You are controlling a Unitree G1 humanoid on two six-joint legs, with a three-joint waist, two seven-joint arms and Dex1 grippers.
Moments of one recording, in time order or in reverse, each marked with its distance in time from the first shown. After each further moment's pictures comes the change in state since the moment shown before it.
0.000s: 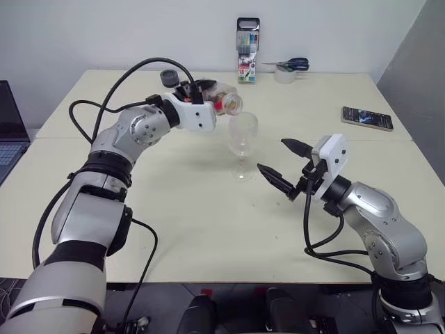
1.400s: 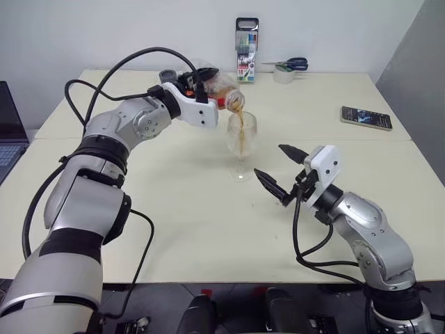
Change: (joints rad) left arm -0.131 0.020 -0.129 0.120 0.182 -0.043 0.259; right arm 0.073 0.057 0.063 -0.004 -0.095 -0.092 -0.061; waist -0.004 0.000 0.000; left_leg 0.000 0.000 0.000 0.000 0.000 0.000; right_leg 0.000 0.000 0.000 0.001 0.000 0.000
